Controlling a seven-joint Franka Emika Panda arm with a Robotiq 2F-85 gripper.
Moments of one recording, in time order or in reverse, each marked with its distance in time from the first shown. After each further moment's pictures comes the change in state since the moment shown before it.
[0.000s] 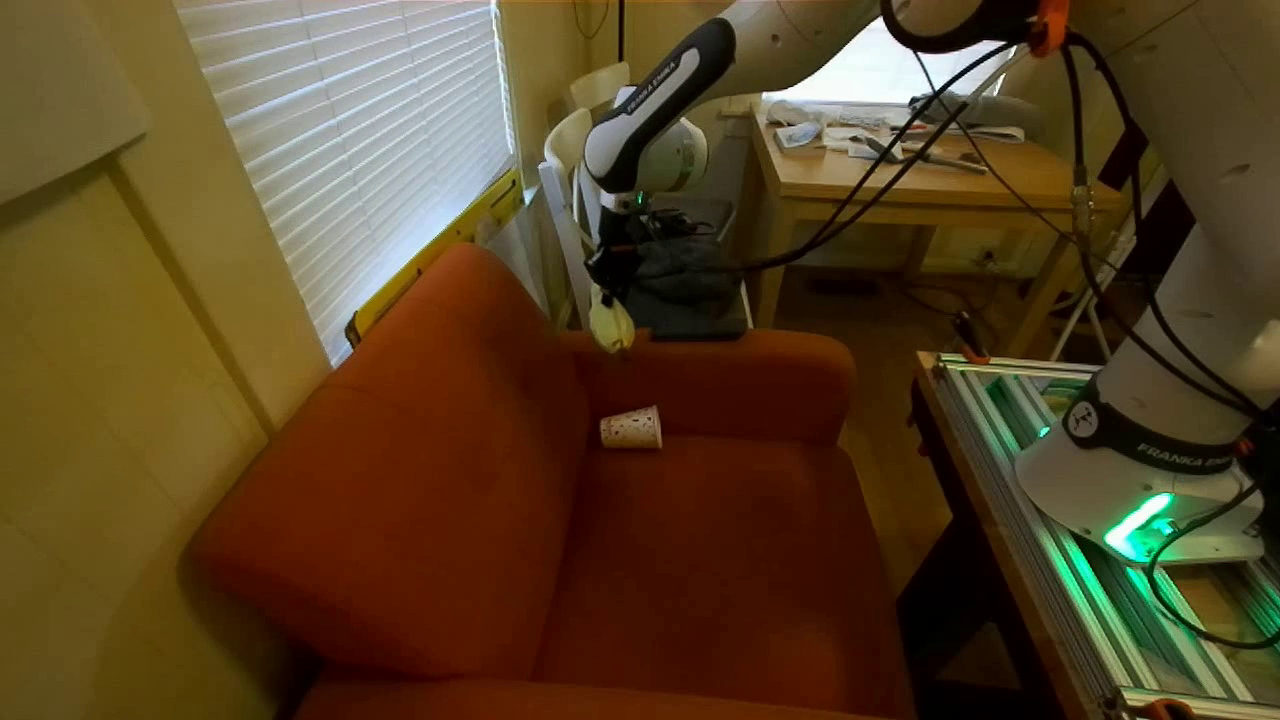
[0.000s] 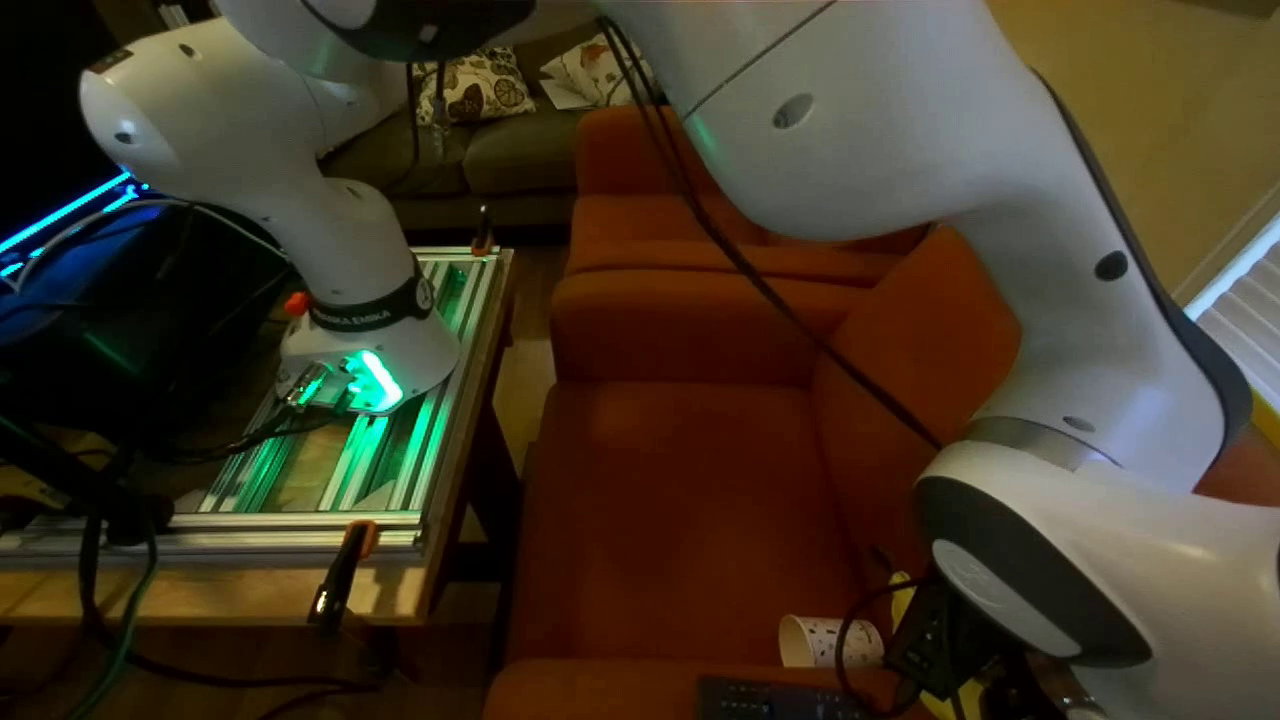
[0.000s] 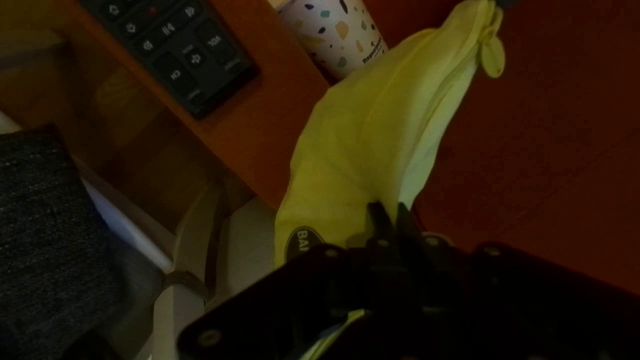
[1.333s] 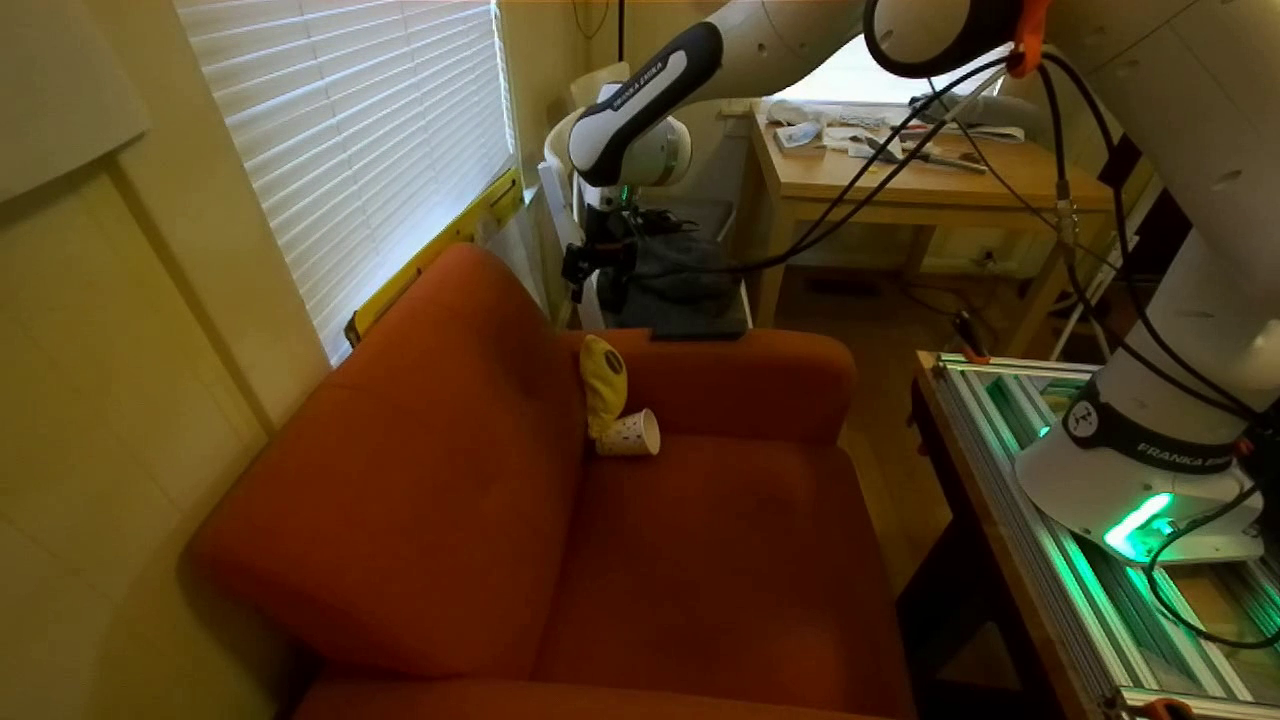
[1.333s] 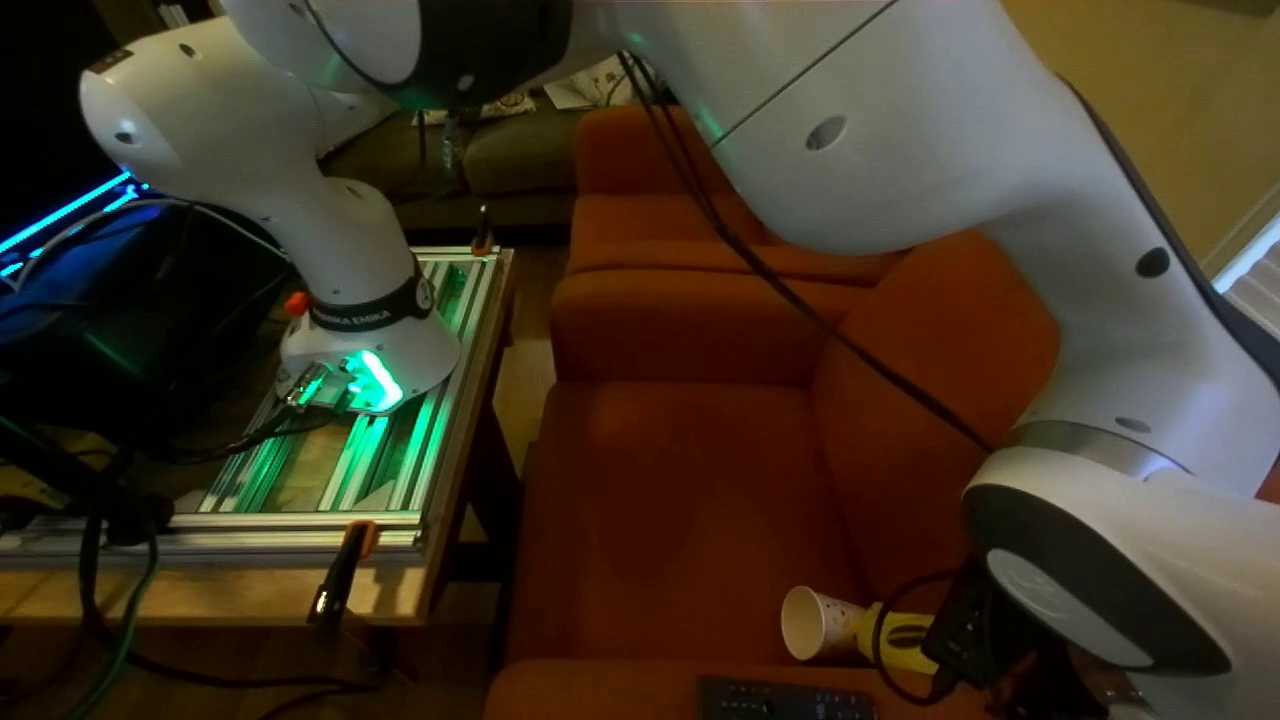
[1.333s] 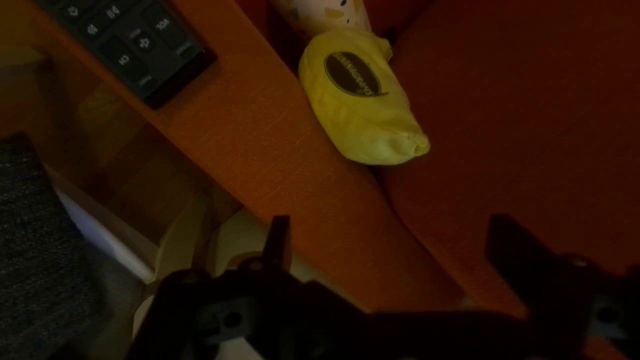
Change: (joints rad) arm 0.007 0.060 0.005 0.130 -0.001 -0.105 0.066
